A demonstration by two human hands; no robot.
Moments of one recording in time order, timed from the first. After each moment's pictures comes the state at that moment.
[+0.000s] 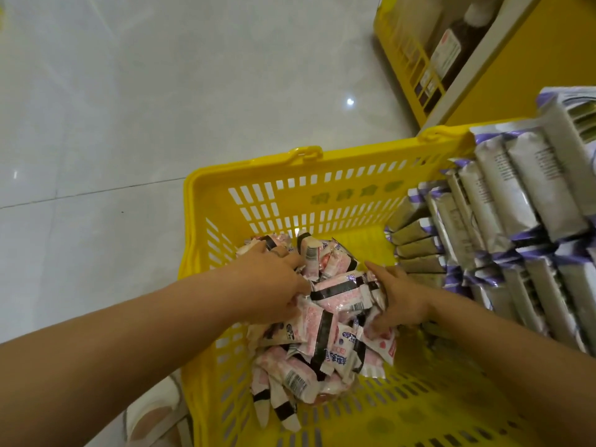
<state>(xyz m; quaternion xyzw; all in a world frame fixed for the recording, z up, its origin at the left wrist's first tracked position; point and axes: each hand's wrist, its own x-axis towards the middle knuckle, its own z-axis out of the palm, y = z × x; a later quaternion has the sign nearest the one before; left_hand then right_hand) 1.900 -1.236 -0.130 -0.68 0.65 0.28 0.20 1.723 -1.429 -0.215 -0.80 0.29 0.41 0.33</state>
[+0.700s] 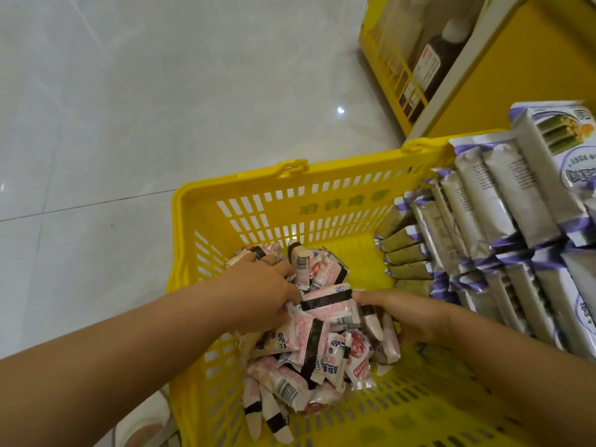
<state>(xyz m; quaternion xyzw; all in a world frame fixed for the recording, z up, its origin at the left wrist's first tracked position) 1.902 -1.238 -0.129 -0.69 0.63 0.30 0.19 1.714 -1.415 -0.197 -0.55 0.43 0.33 0.64</state>
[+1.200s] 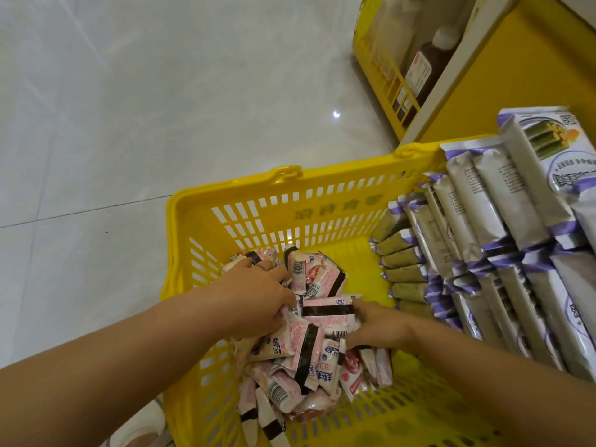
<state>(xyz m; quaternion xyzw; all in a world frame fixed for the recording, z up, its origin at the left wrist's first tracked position) 1.902 -1.239 -0.130 -0.69 0.64 0.29 0.19 1.722 -1.390 -0.200 -0.65 0.35 0.32 0.59</state>
